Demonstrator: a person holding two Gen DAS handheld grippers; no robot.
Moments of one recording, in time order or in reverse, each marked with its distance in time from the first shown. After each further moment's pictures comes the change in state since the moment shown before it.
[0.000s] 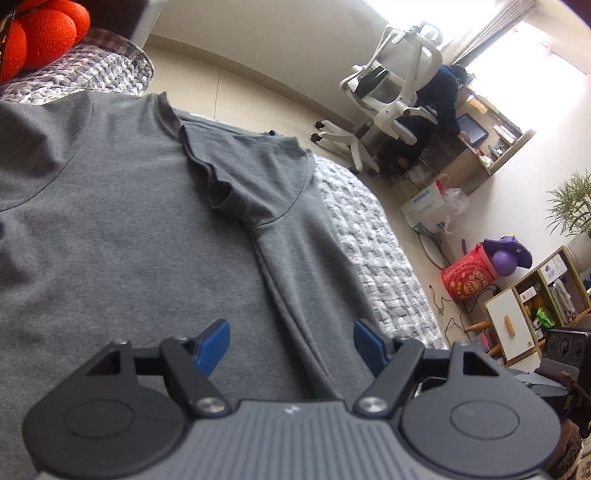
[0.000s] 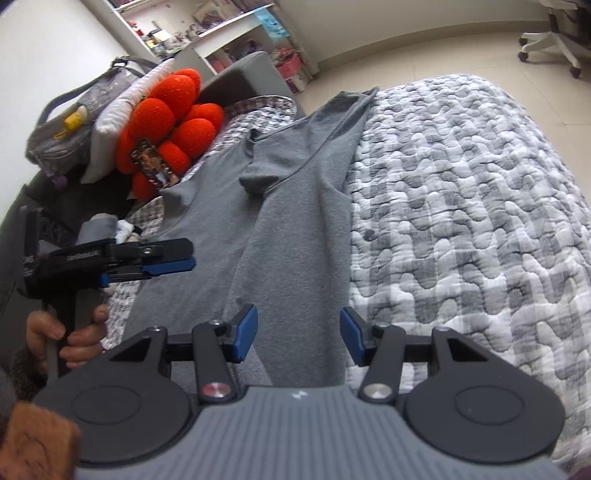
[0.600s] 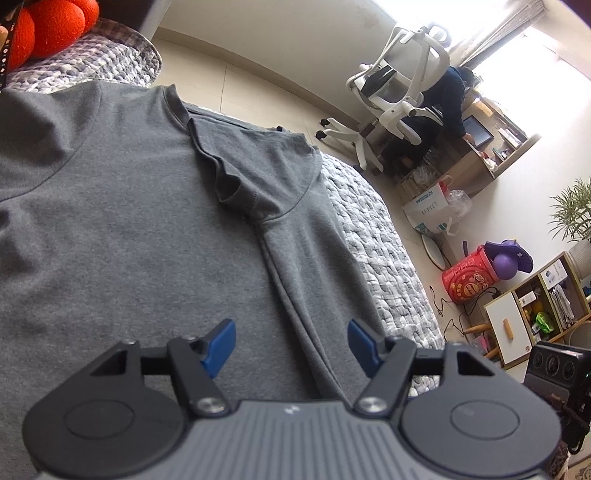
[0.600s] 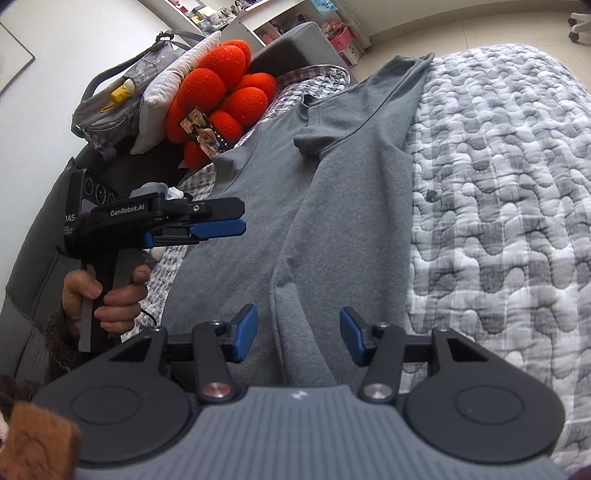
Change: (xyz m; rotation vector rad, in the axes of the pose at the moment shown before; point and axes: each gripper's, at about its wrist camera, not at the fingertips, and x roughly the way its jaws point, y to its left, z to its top) left arm 0.000 0.003 -0.003 -0.031 0.014 -0.013; right arm 0.012 0.002 -0.014 -0.025 0.095 0.158
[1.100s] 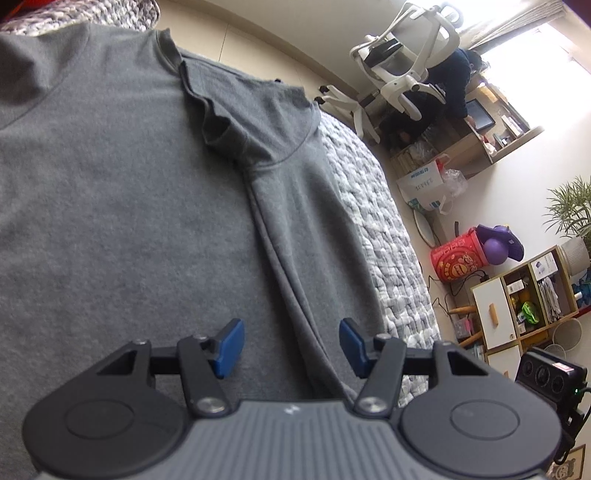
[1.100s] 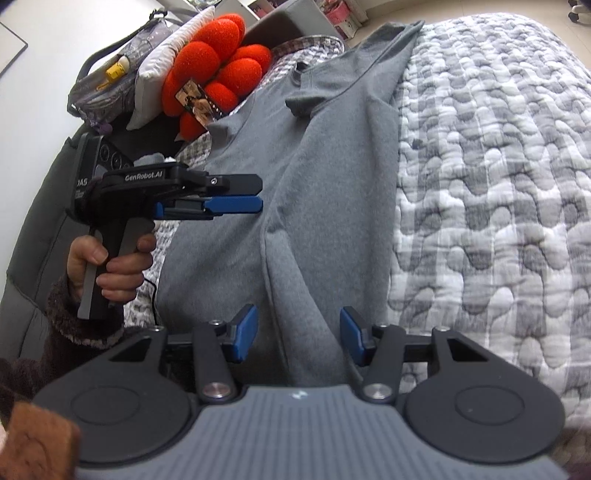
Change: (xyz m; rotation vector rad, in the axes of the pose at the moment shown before) left arm 0.026 -0.001 -0.014 -0.061 0.119 -0.045; right arm -0.006 -0.004 -0.022 0.009 0.102 -0.004
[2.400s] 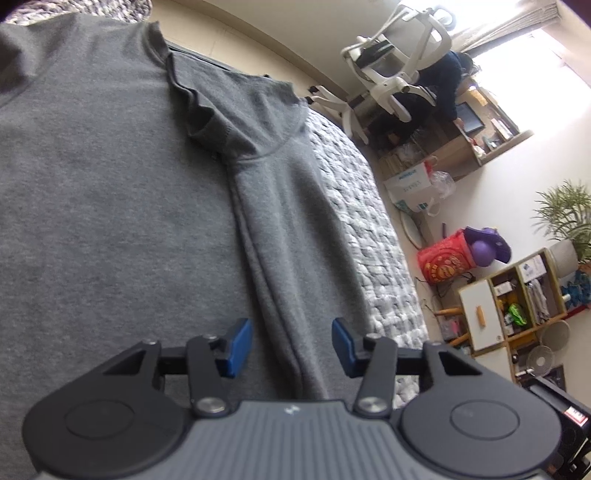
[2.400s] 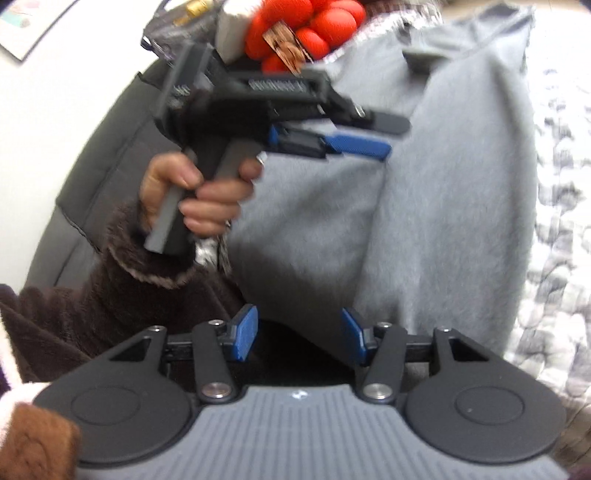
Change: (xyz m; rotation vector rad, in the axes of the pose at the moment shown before) left arm 0.009 -0.004 -0.003 -0.006 0.004 -0.079; right arm 0.013 0.047 -0.025 -0.176 0.099 0.194
